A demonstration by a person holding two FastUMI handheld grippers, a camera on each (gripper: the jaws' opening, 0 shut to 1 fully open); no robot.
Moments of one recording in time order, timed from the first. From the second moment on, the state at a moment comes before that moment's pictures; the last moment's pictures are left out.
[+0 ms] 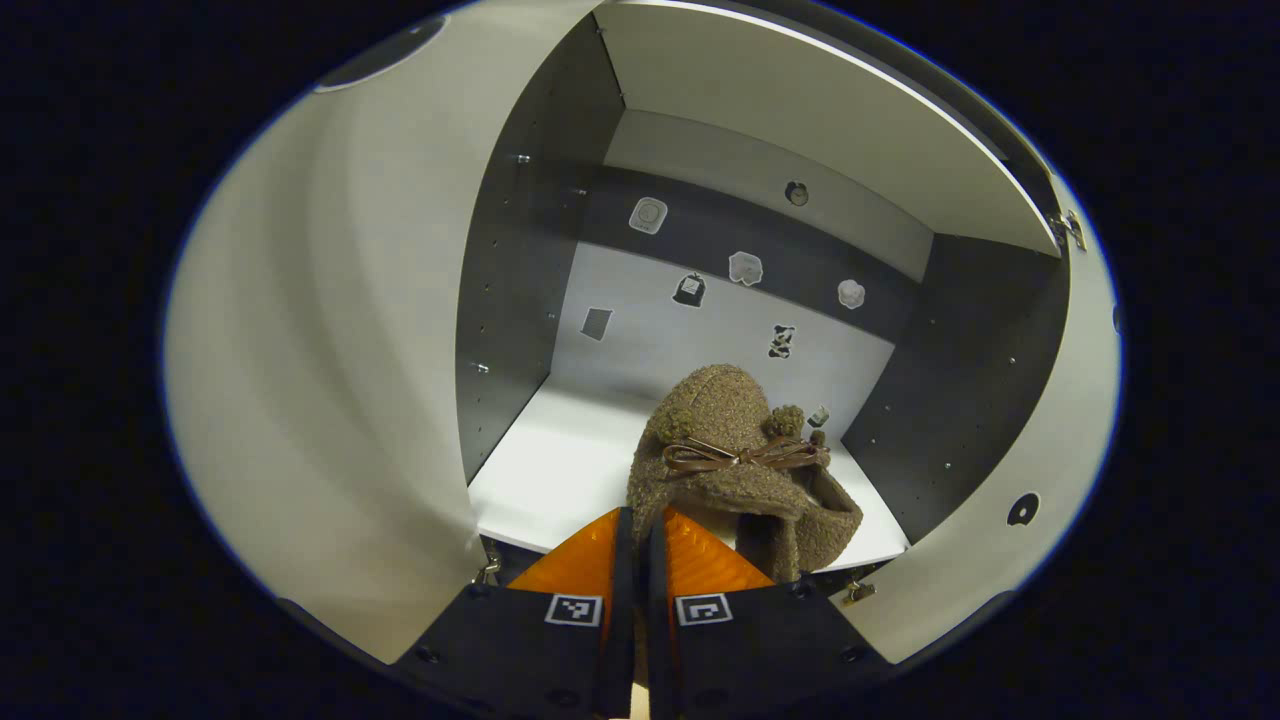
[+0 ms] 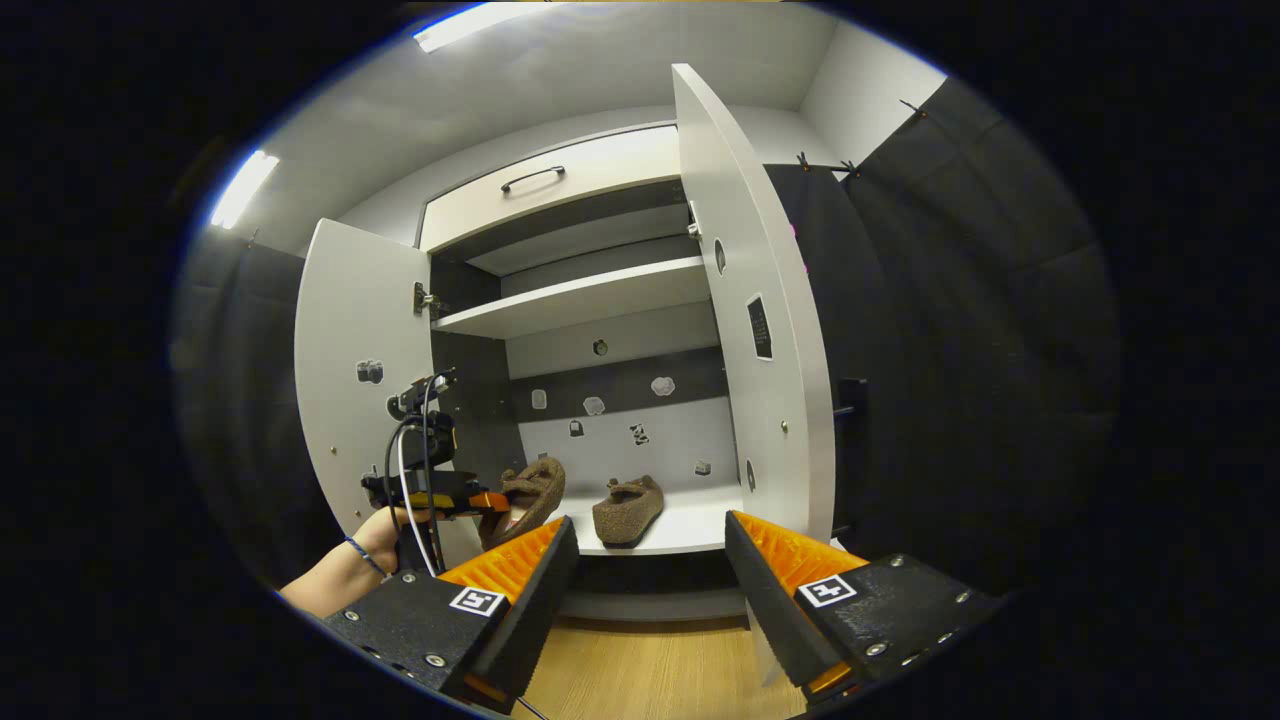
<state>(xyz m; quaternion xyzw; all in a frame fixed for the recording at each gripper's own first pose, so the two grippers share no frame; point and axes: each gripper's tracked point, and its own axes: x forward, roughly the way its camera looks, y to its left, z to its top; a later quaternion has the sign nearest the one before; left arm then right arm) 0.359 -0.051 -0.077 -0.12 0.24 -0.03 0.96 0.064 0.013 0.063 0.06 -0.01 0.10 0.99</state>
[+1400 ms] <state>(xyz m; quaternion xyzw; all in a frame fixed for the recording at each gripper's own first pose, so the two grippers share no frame) 0.342 -0.055 0.006 -0.04 0.14 -0.05 0.99 0.080 0.012 0.057 0.06 0.00 0.08 1.00</state>
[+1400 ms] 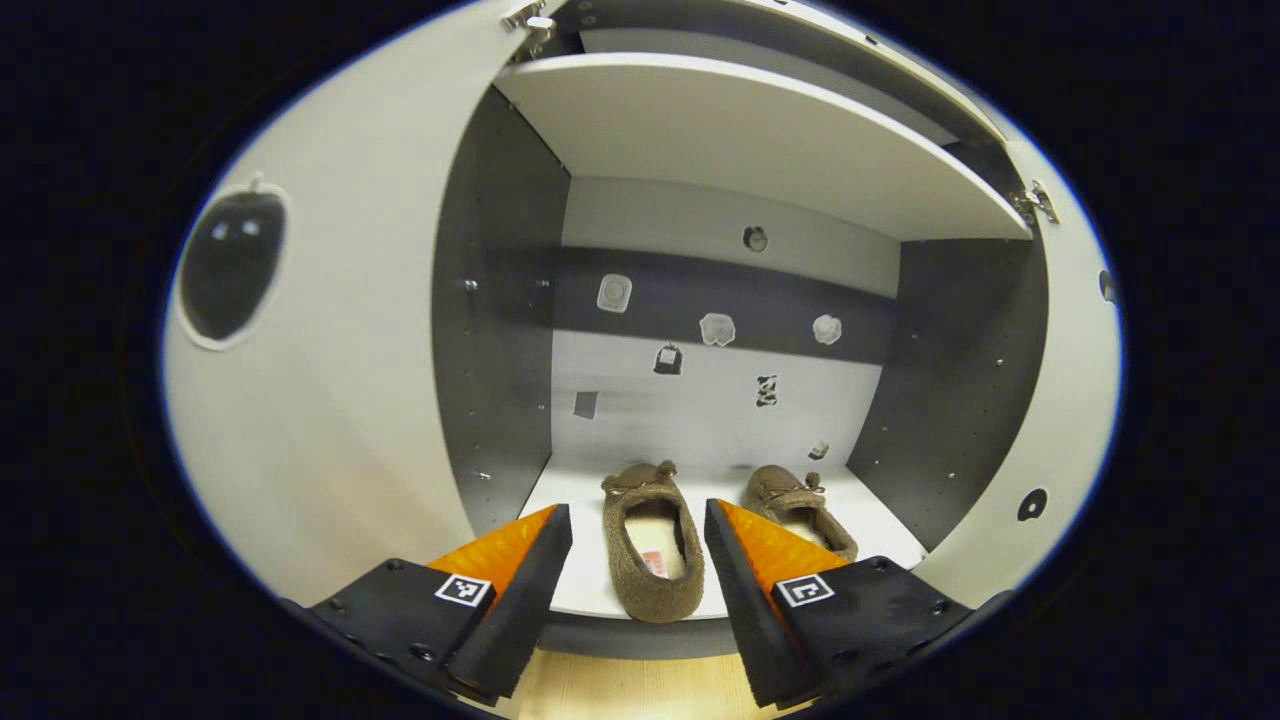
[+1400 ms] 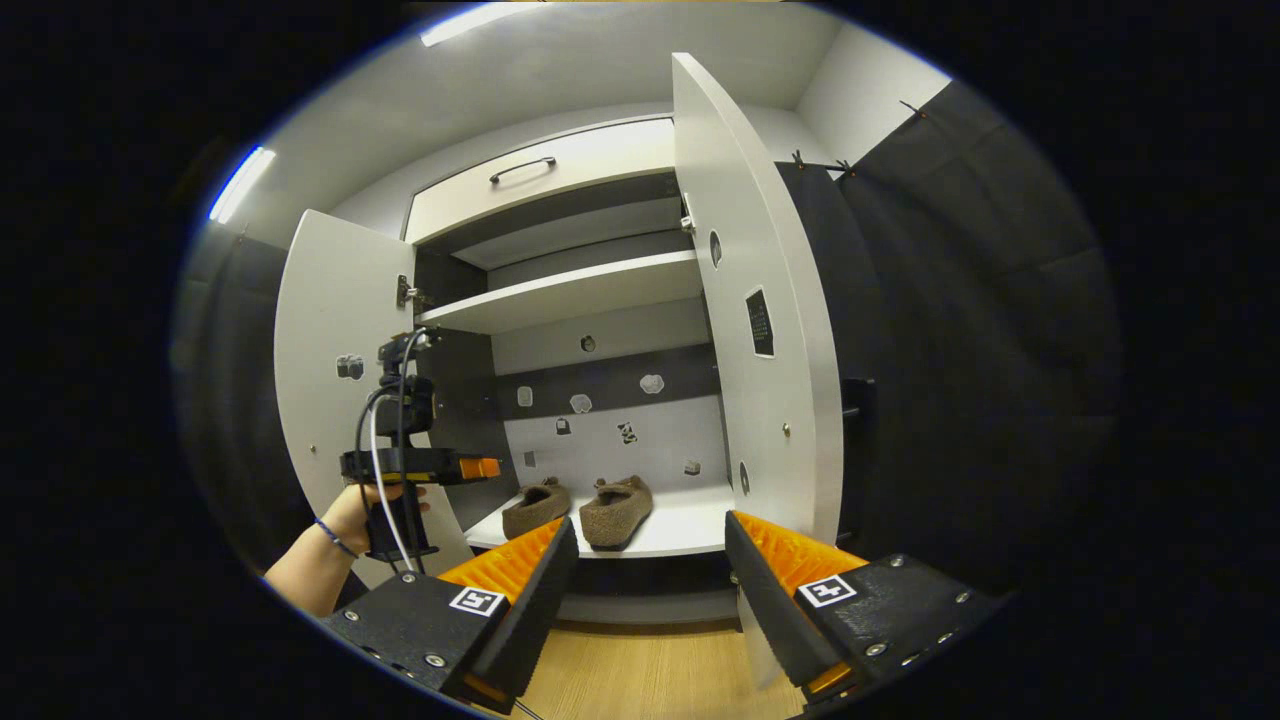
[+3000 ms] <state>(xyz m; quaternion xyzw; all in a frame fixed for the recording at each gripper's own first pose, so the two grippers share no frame) 0.091 0.073 0.021 -0.01 0.05 0.01 1.00 0.094 -0.159 -0.048 0.02 0.04 -0.07 1.00</state>
